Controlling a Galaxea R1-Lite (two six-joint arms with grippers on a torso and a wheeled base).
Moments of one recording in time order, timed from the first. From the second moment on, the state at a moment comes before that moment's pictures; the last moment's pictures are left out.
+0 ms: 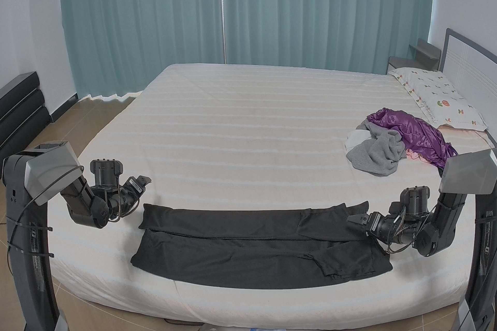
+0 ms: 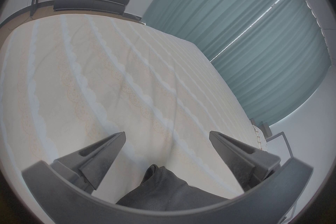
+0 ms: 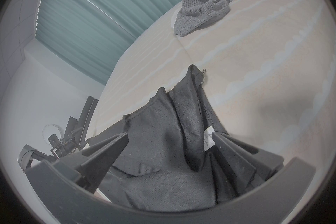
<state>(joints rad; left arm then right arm) 0.03 2.42 -0.99 -0.84 -0.03 -0.82 0.07 2.38 -0.56 -1.14 0.32 0.60</state>
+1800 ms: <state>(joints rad) -0.07 2.30 -0.75 -0.78 -0.02 -0.72 0.04 2.39 -0.48 -1.18 0.31 0.58</state>
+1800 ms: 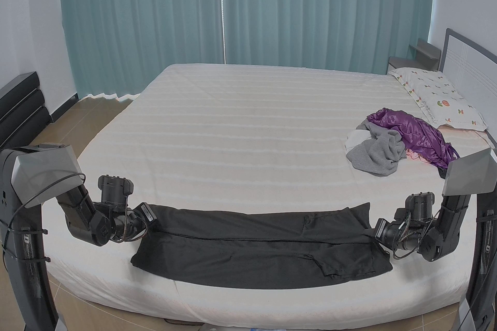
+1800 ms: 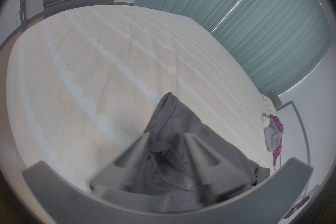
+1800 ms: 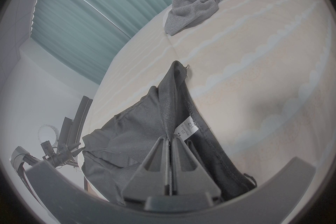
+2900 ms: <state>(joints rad) -0.05 2.15 -0.76 -0.67 0.00 -0.67 0.03 2.35 -0.47 -1.24 0.30 0.65</state>
